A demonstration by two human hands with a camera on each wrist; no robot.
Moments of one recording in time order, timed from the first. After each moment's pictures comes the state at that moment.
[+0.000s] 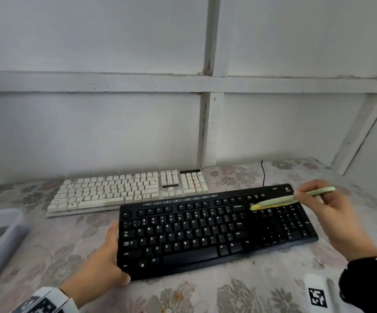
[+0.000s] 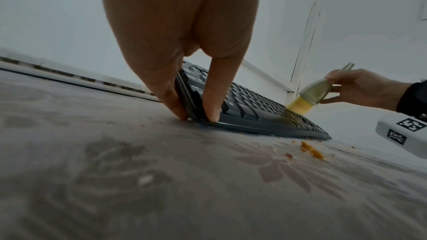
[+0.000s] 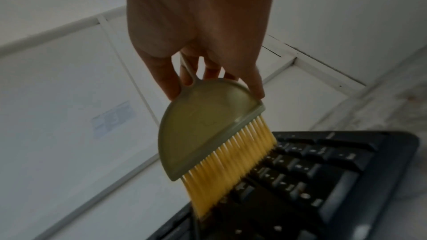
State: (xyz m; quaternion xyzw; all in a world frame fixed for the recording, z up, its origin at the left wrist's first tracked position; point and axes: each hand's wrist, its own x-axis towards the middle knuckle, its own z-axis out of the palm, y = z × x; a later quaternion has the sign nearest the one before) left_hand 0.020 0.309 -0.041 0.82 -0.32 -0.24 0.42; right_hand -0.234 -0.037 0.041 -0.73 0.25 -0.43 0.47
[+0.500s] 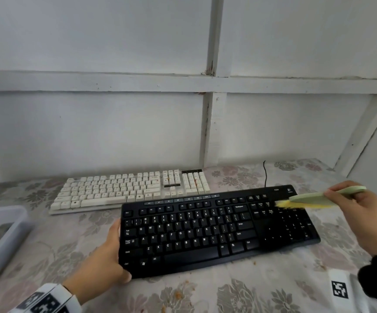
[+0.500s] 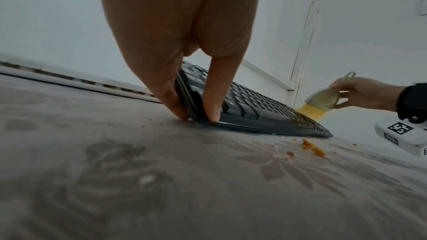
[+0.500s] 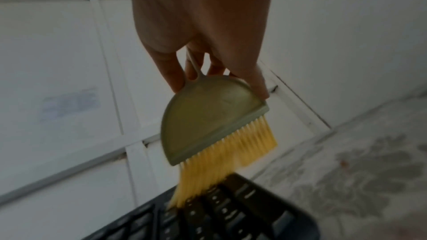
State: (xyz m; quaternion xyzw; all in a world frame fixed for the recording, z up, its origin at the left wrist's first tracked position) left_hand 0.017 0.309 -0.036 0.82 -0.30 -0.27 0.41; right_hand -0.263 -0.078 0.042 -0.71 0.35 -0.45 0.41
